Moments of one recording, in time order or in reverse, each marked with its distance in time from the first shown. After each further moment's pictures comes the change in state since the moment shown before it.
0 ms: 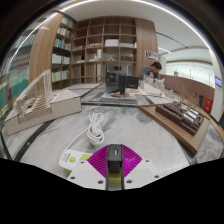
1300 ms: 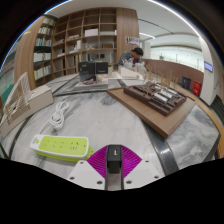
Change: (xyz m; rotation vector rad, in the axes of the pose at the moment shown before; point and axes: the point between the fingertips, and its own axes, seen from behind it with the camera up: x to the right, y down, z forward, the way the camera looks) arm 0.131 0.053 -0.040 -0.144 0.134 0.114
